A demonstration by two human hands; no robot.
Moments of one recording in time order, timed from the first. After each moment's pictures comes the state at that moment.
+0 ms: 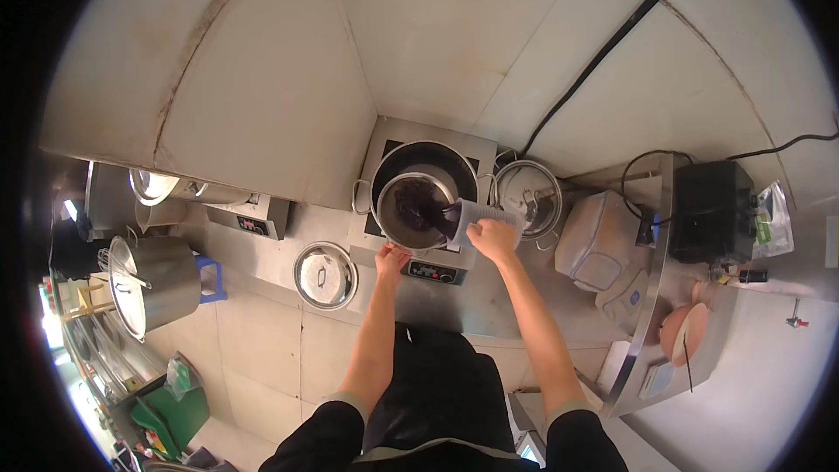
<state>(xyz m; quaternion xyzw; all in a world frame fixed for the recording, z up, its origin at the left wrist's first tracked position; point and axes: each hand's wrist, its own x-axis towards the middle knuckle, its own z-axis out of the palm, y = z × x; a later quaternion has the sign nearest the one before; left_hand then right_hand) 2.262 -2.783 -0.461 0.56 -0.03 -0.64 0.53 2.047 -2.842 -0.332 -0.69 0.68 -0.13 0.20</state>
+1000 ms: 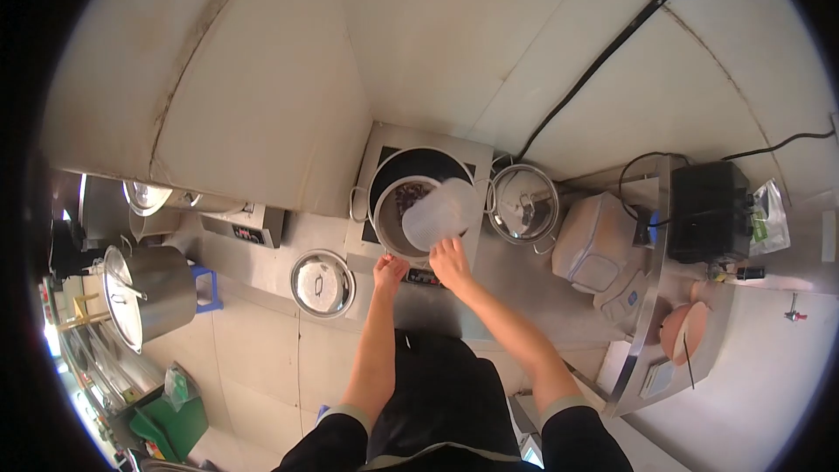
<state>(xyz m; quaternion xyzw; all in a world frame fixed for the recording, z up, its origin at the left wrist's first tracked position) 2.269 -2.768 -0.473 0.50 0.03 -0.67 0.55 2.118 -2.805 -0.356 -0.89 0.44 0.01 -0.12</state>
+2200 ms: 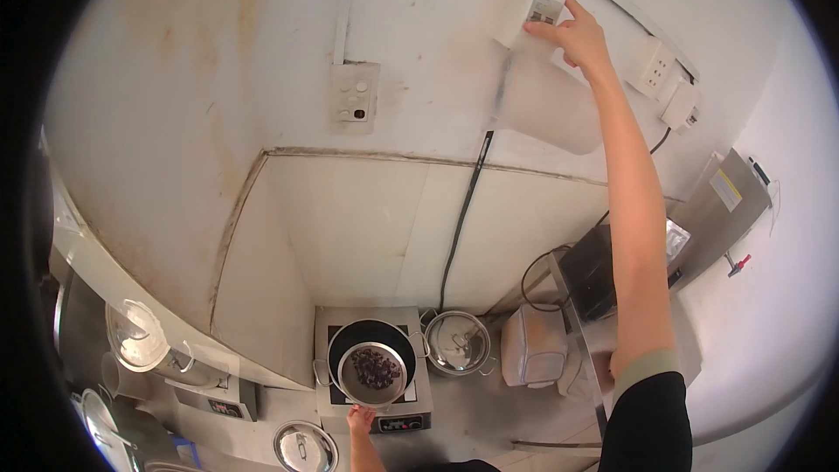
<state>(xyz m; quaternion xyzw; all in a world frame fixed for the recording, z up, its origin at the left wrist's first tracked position) 2.279 -2.776 -0.495 0.46 0.04 -0.71 0.53 1.973 -2.970 0.284 -0.63 0.56 -0.52 -0.13</state>
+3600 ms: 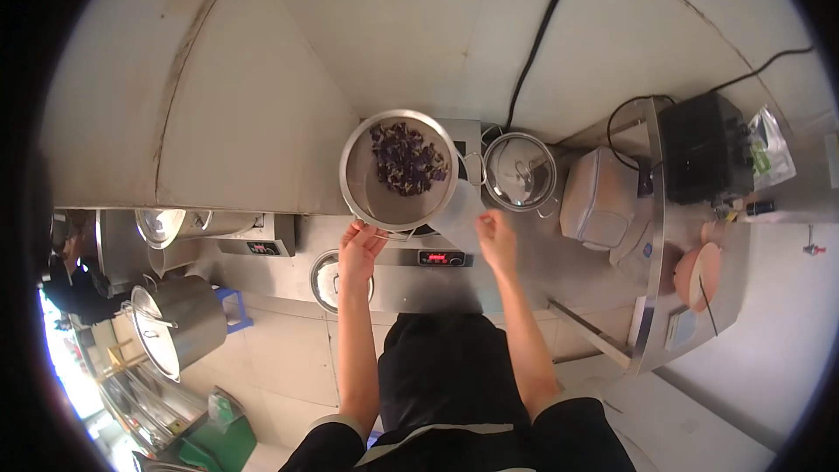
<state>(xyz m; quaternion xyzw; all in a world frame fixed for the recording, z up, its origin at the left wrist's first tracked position) 2.299 -2.802 -0.263 0.46 -0.10 -0.70 0.54 2.058 -2.774 -0.297 -0.39 0.75 -0.38 0.36</state>
